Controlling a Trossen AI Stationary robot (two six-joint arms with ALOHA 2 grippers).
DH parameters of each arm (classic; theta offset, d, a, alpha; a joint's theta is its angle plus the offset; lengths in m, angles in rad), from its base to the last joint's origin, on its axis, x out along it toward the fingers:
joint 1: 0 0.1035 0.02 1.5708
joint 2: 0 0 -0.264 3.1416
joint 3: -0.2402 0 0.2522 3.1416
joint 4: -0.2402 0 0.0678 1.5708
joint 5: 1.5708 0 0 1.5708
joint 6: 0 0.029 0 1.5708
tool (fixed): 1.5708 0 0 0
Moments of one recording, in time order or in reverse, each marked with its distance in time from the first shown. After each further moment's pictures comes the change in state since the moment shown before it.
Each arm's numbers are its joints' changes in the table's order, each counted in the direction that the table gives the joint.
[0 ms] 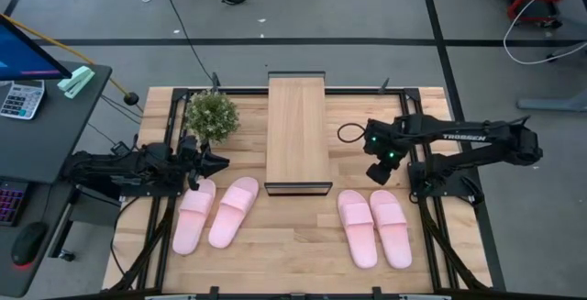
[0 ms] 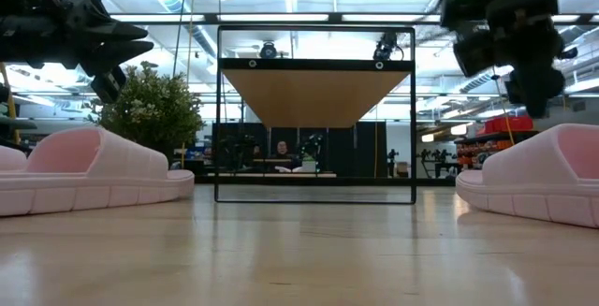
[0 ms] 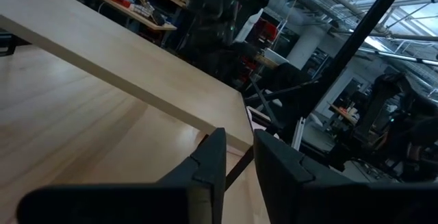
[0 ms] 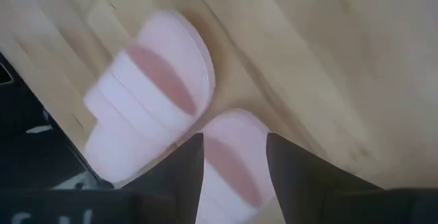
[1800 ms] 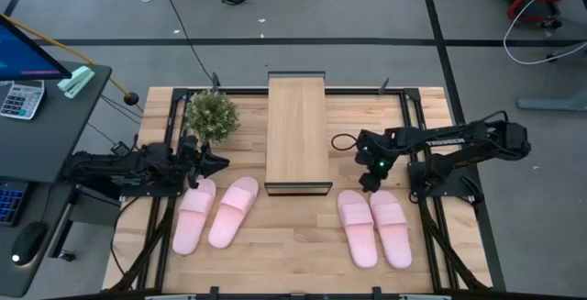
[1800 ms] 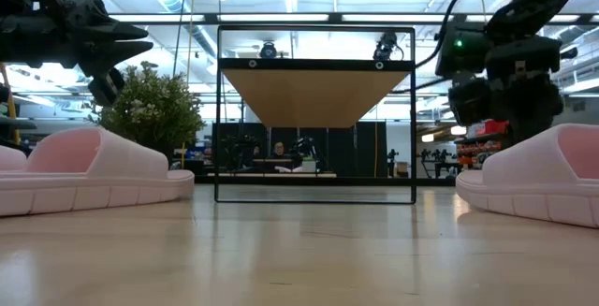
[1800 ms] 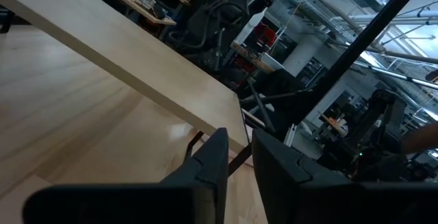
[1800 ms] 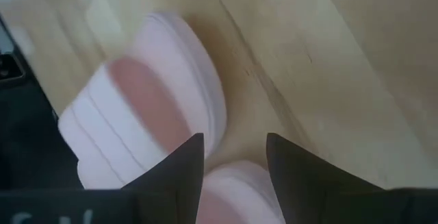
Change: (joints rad) left arm 0.000 0.000 0.000 0.000 0.000 -0.096; right arm -0.005 -0.138 0.238 0.449 -0.148 -0.003
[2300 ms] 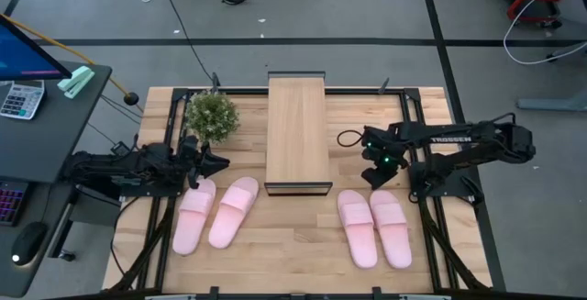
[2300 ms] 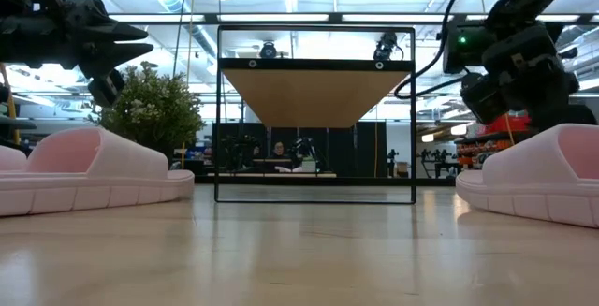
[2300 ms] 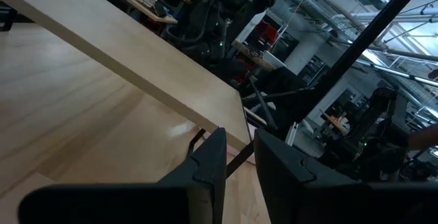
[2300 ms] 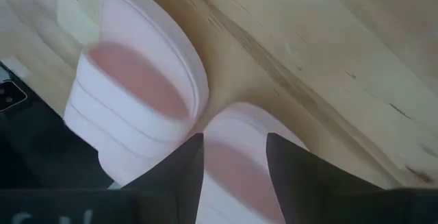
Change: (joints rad) left arm 0.000 0.000 0.000 -0.010 0.000 0.001; right arm -0.042 0.057 -0.080 -0.282 -0.003 0.122
